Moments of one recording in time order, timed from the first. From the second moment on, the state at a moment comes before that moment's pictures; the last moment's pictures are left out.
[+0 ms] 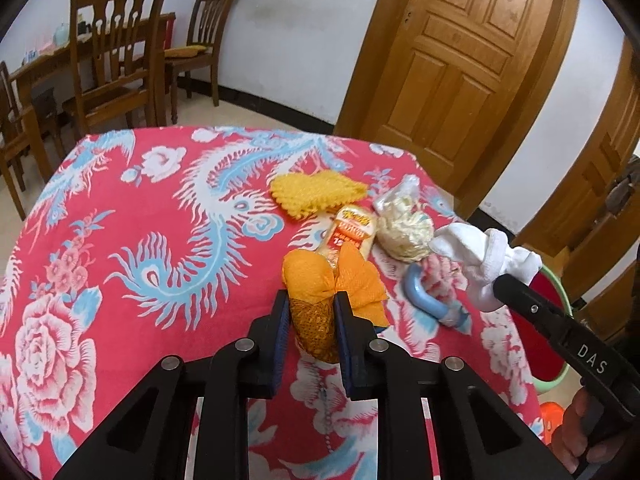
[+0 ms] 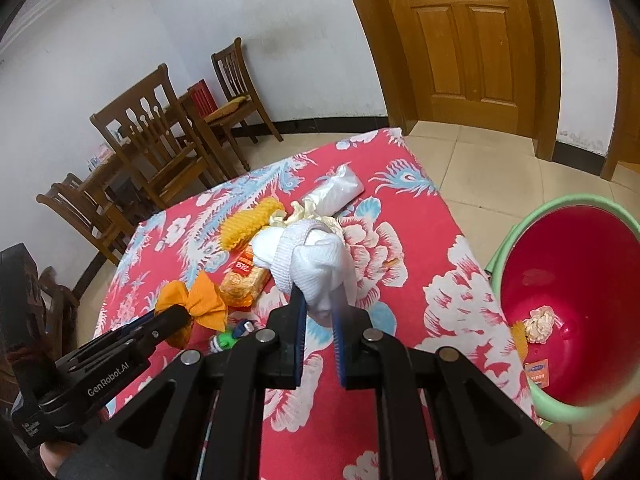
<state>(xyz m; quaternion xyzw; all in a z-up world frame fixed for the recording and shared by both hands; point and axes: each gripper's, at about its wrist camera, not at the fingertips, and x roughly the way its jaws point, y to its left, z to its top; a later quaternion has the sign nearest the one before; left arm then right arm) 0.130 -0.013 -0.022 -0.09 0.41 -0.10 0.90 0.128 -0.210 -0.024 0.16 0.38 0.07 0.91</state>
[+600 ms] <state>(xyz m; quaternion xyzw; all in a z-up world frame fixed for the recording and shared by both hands) 0.100 -0.037 0.016 -0.07 0.38 -0.13 0.91 0.068 -0.239 0.012 0.19 0.34 0.05 0.92</state>
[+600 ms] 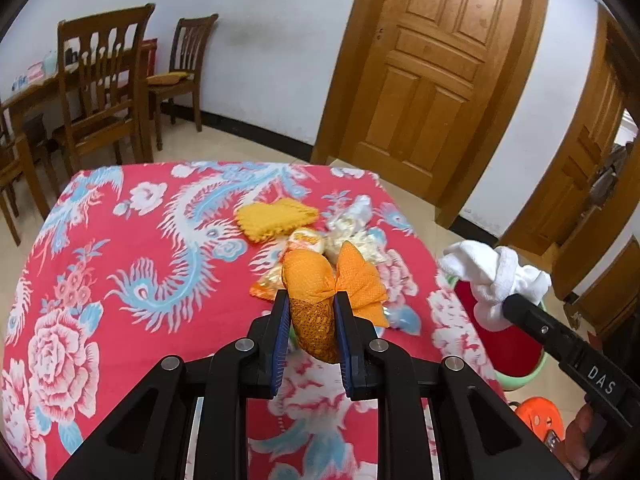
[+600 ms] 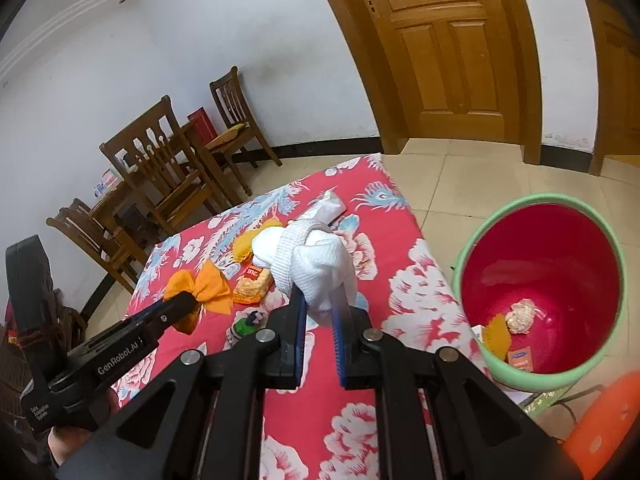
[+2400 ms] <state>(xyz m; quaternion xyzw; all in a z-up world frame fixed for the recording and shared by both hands) 0.109 -0.268 -0.029 0.06 0.42 -0.28 0.86 0.016 -0.419 -0.057 0.29 0.38 -0.13 0.87</state>
